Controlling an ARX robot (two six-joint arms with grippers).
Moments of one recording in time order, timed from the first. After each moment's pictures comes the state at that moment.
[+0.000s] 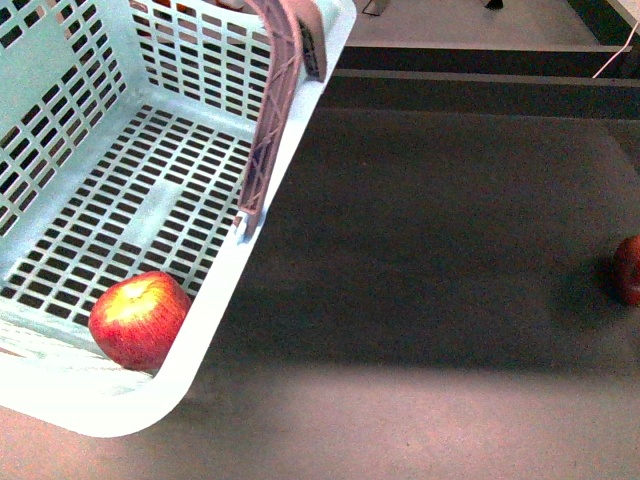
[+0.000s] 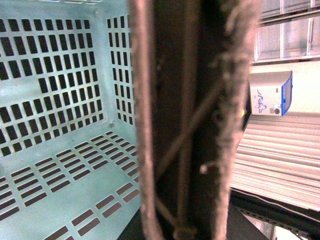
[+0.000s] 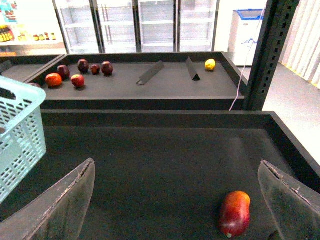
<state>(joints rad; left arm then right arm) -0.25 1.49 0.86 0.14 -0.11 -1.37 0.00 0.01 0.02 0.00 0.00 0.00</state>
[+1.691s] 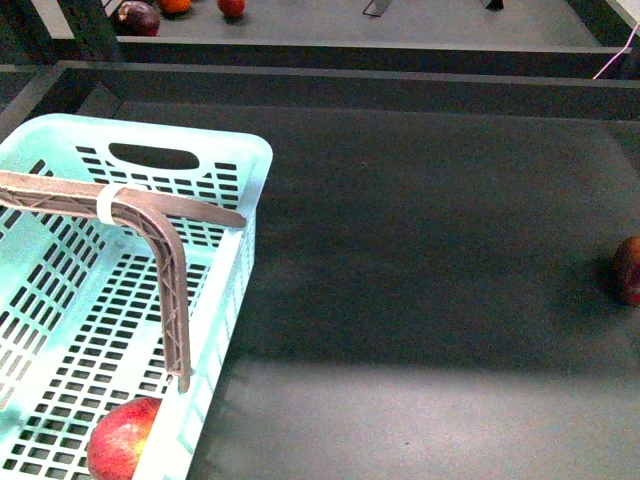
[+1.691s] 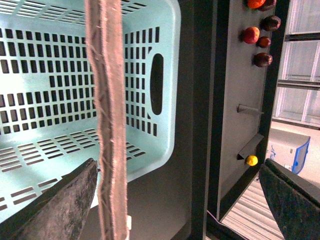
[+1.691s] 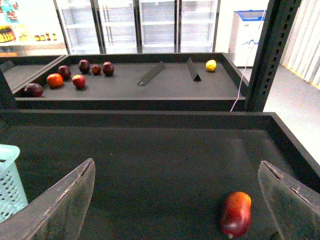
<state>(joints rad) -0.27 1.15 0.67 -0.19 -0.27 -1.64 0.00 0.01 0.02 0.00 0.00 0.00</state>
